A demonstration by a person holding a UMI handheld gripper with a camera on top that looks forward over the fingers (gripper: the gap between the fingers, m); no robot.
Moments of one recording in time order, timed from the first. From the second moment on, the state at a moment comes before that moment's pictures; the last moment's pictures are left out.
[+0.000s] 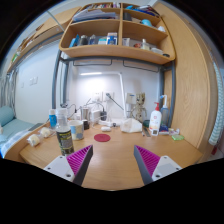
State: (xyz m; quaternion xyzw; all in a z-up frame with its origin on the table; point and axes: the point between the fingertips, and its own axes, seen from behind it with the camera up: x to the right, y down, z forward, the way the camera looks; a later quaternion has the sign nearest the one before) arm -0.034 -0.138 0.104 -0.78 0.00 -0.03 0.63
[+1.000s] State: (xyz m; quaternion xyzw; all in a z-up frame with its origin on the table) arm -0.209 -0.032 0.083 -0.76 -0.06 0.02 0.65
